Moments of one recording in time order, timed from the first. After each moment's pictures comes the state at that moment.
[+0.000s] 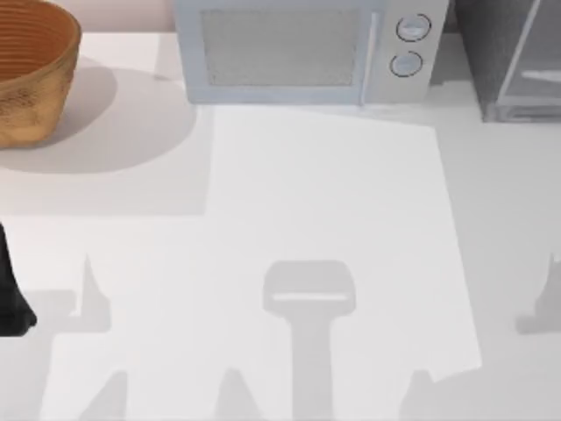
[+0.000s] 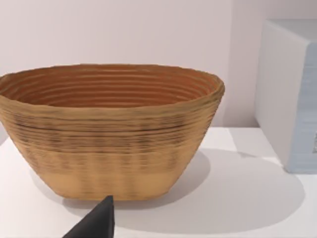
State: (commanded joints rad) left arm 0.00 0.00 0.00 0.00 0.00 0.00; right arm 0.00 0.00 0.00 0.00 0.00 0.00
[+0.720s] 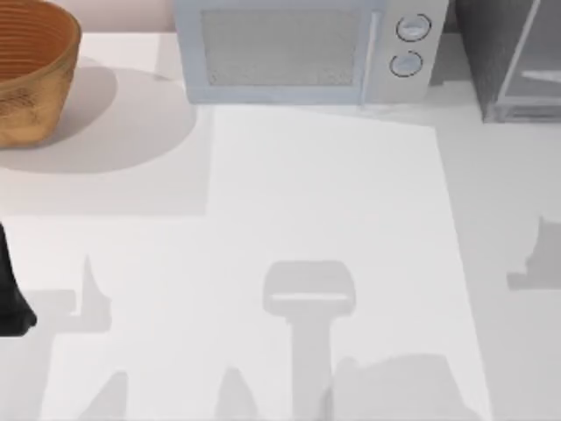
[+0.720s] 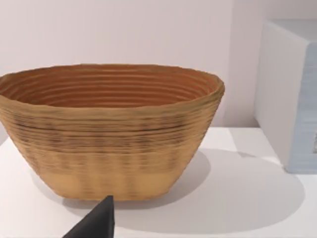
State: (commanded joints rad) left arm 0.00 0.00 0.00 0.00 0.00 0.00; right arm -0.05 0.37 0.20 0.24 -0.05 0.01
